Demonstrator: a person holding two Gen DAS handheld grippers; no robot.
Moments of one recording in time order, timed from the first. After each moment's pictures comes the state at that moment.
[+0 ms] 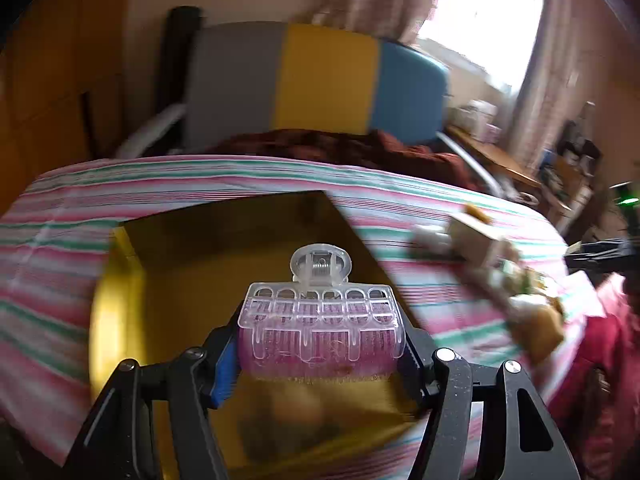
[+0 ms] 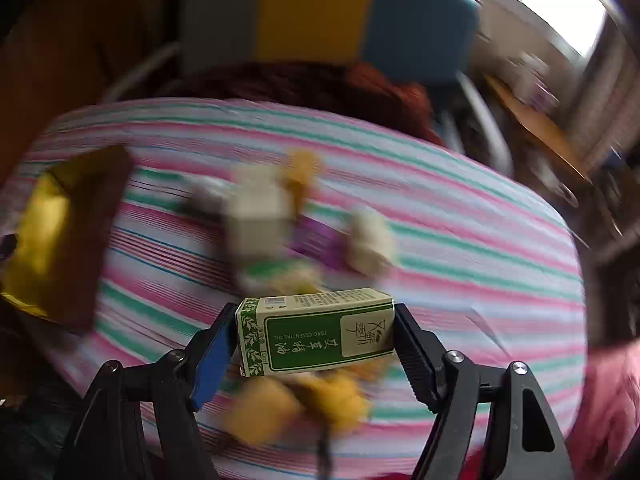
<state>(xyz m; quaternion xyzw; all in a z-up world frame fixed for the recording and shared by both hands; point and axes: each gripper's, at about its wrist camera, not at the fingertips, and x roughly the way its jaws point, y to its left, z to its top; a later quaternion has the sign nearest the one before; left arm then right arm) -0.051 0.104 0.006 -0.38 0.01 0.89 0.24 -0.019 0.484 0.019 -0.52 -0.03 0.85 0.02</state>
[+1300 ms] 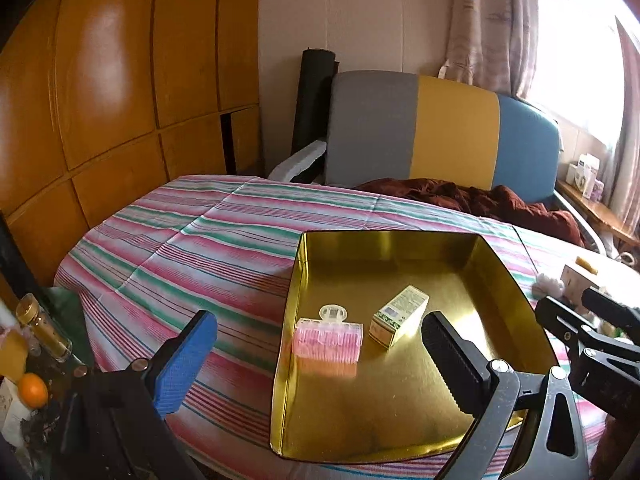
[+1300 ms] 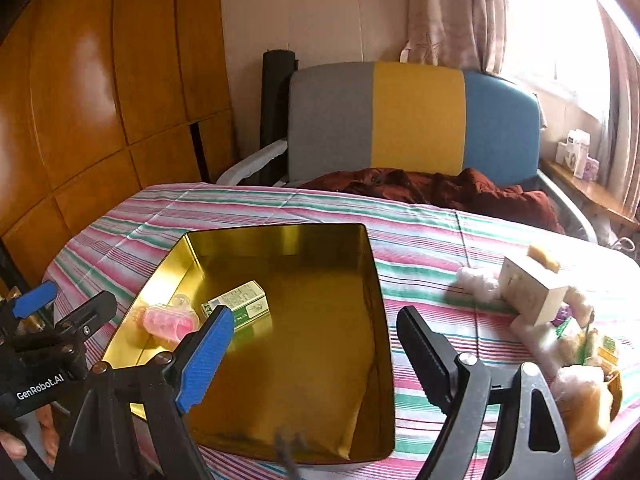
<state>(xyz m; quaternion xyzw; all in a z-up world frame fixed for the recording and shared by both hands) -0.004 0.016 0.011 -0.30 0.00 0.95 0.03 -0.007 0.213 -0.010 -0.31 0.01 0.95 -0.04</state>
